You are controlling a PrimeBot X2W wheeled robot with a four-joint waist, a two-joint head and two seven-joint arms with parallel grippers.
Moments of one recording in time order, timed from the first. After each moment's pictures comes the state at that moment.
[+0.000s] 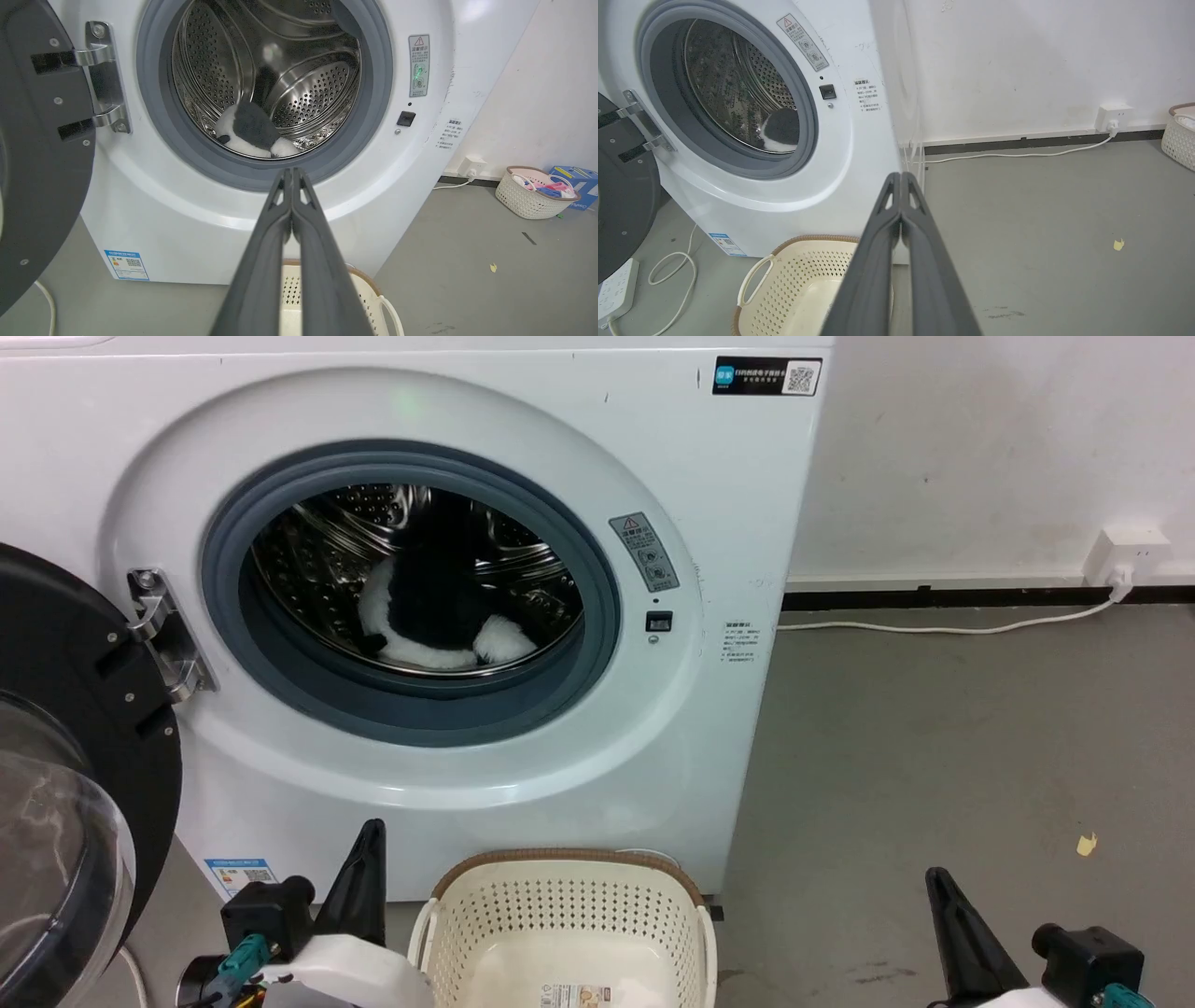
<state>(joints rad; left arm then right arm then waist) -0.06 0.28 -0.31 0.18 -0.51 0.14 -0.22 0.09 -0.05 0.01 0.13 0.22 0.13 -0.16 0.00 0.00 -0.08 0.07</state>
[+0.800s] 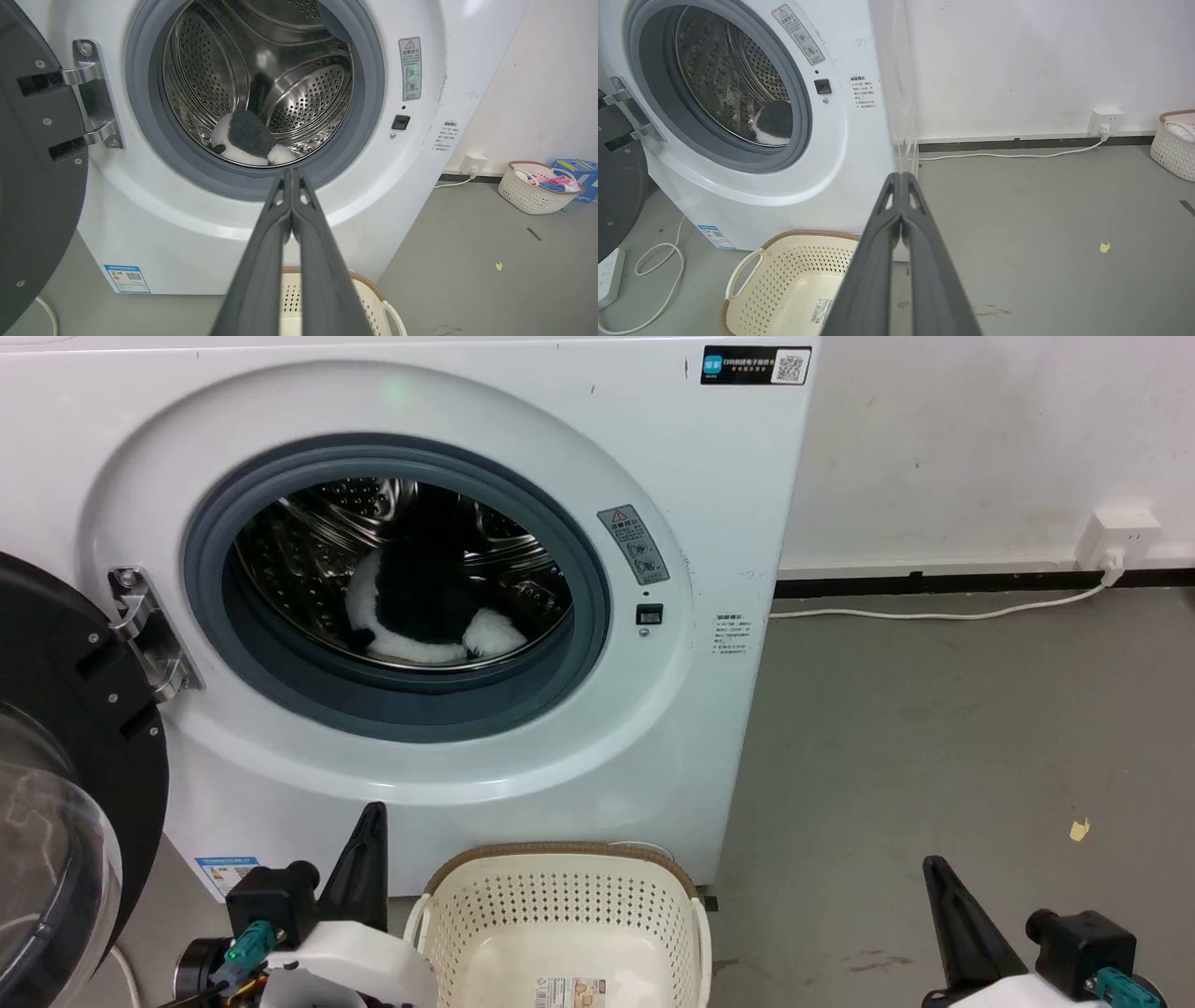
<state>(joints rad) -0.06 0.23 -0.24 0.15 -0.40 0.12 -0.17 0.08 -0.05 0.01 0.10 0.17 0.13 -0.12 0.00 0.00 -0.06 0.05</state>
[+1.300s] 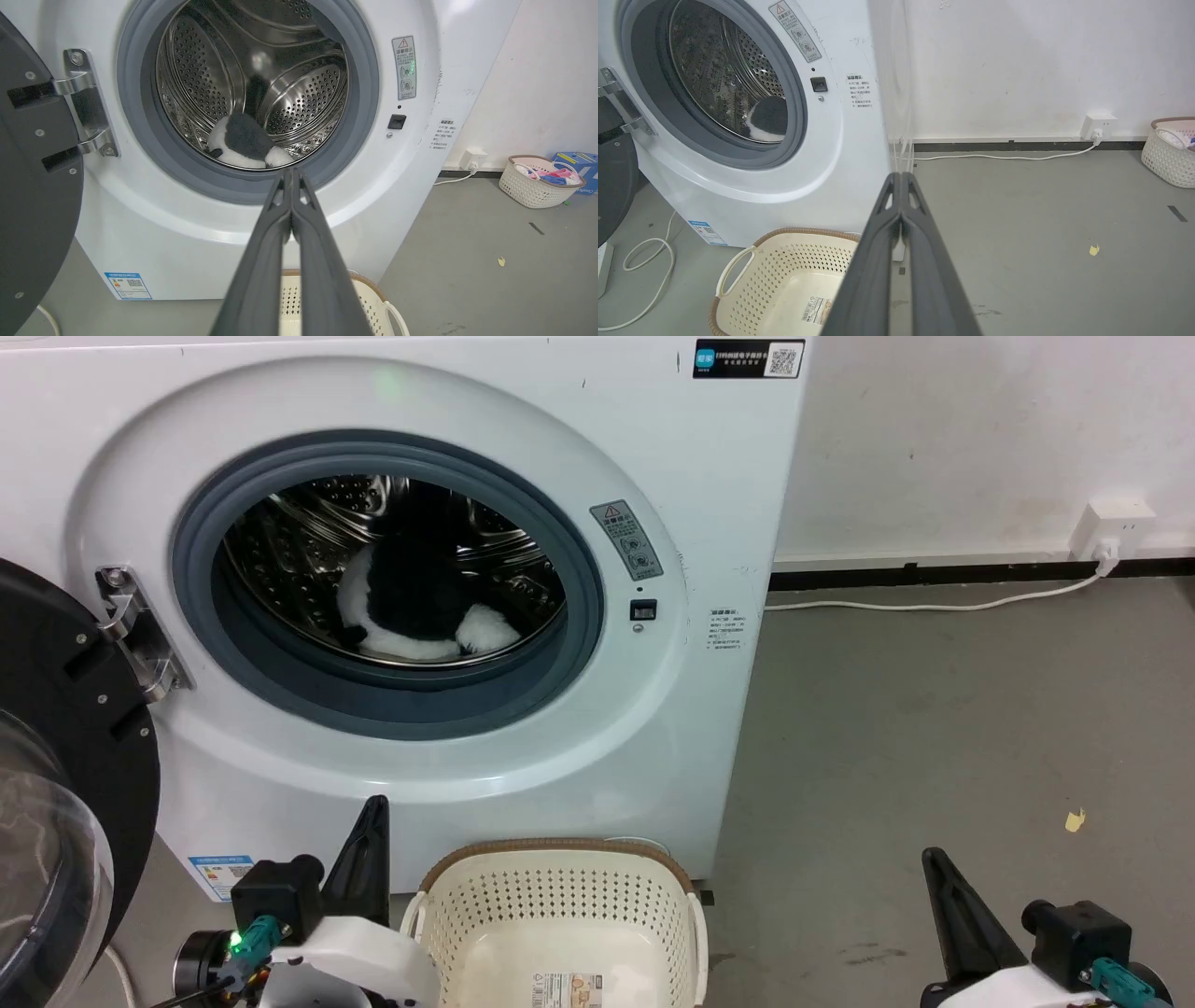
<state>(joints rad) -0.06 0.20 -0.21 0.12 -0.34 0.10 -0.15 0.07 -0.05 0.01 0.09 0.14 0.13 -0.11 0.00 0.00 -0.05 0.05</state>
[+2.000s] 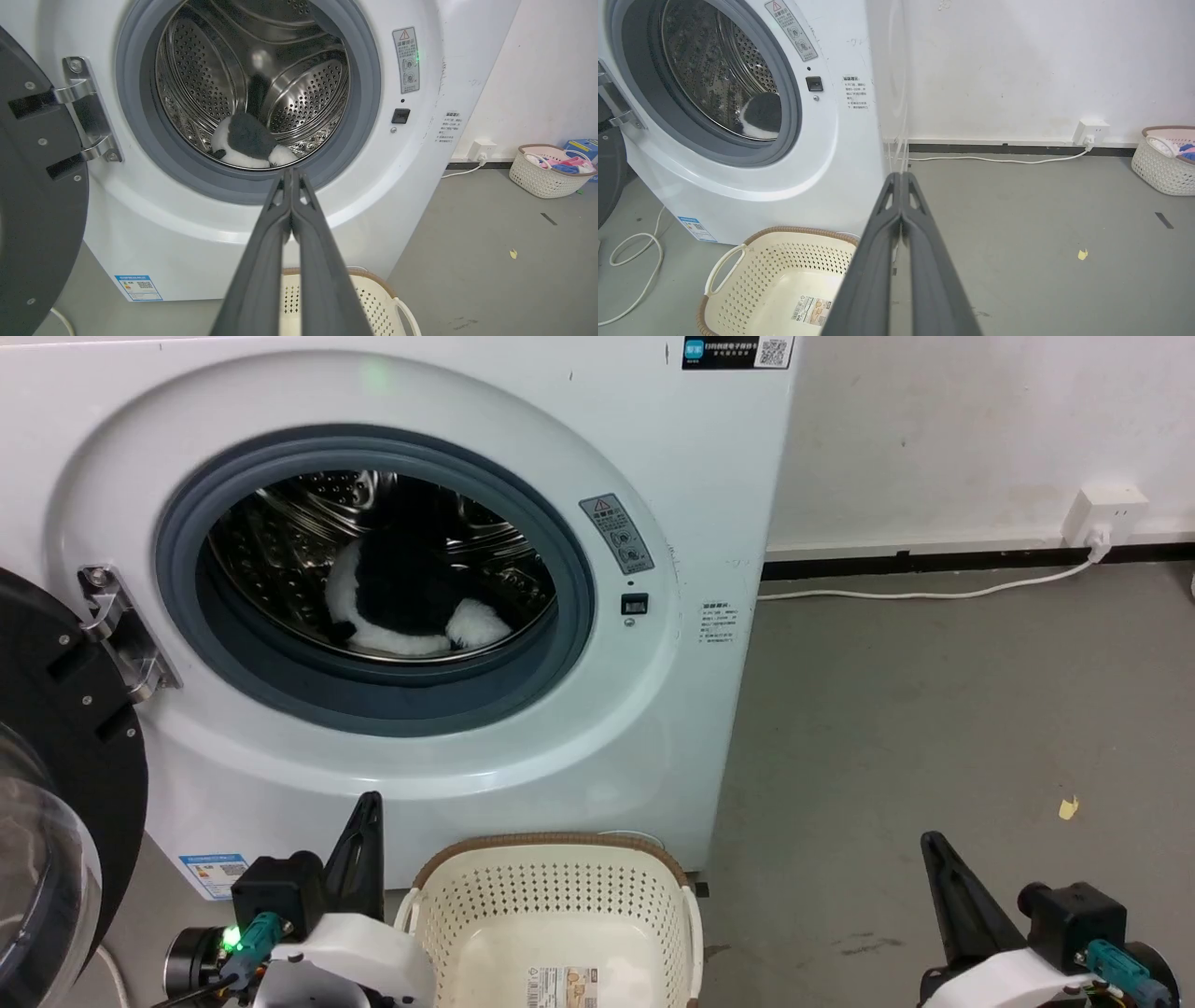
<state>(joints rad) -0.04 0.16 -0.15 0.09 -0.25 0.07 -0.11 0.05 -0.05 0.01 0.06 0.11 0.13 -0.08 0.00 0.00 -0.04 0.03</state>
